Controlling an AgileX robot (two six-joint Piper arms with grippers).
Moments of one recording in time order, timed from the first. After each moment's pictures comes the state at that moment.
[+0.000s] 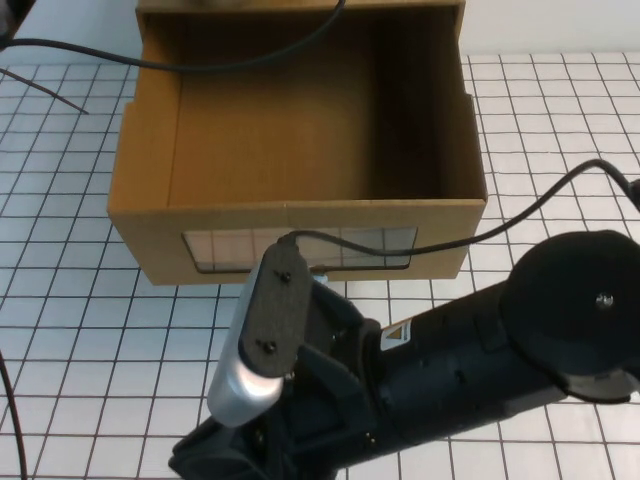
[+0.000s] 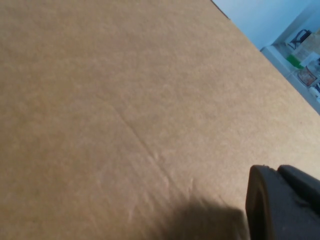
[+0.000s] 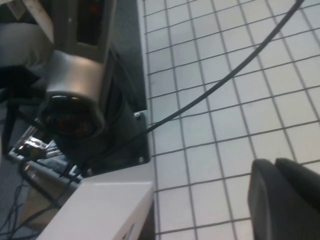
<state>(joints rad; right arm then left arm) 0.98 1.46 -1.07 1.10 0.63 -1.08 -0.23 2.10 -2.18 -0.94 0.95 0.51</state>
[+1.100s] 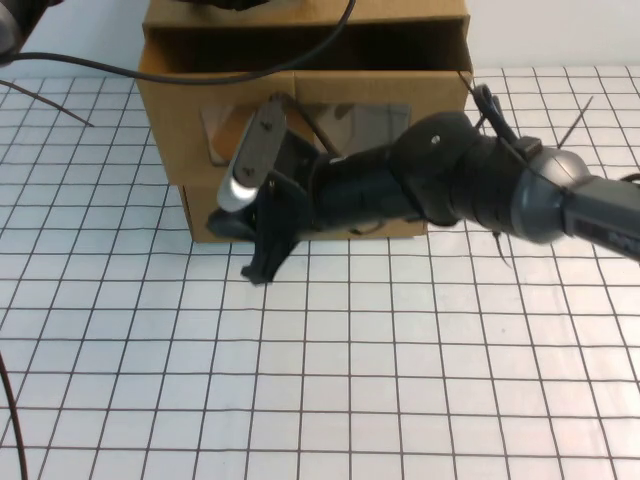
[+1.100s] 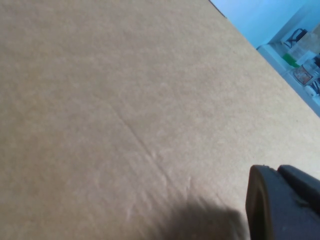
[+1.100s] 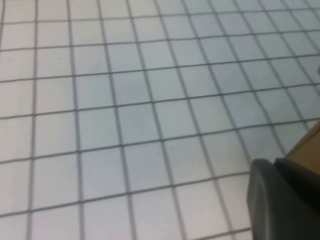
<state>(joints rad) 0.66 2.02 -1.59 1.19 0.56 -1.59 -0.23 2.10 -2.18 -0.95 0.97 0.50</state>
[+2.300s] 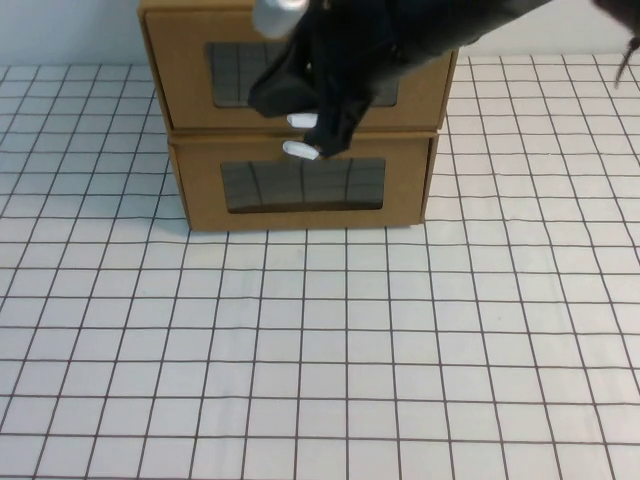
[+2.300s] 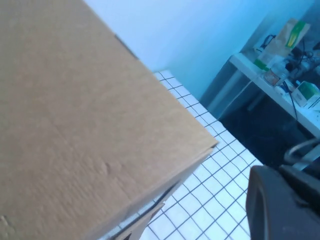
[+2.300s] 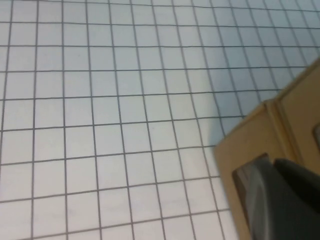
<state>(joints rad) 0.59 1.82 -1.94 0.58 1.01 -0.99 -0.10 1.78 -2.17 -0.93 1.21 0.44</state>
